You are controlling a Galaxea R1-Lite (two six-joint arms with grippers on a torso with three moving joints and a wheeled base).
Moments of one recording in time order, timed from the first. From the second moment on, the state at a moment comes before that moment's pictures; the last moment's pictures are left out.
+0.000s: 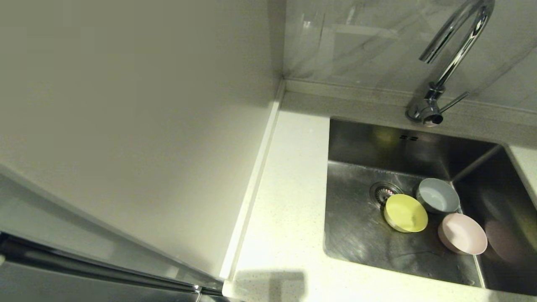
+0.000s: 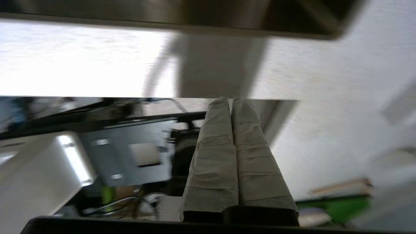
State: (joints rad) left arm 0.00 0.00 0.00 -0.01 0.00 -0.01; right arm -0.24 1.44 -1.45 1.32 -0.04 -0.06
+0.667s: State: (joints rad) left arm 0.00 0.00 0.00 -0.01 0.00 -0.01; right arm -0.23 1.54 -1.53 1.52 -0.19 -0.09
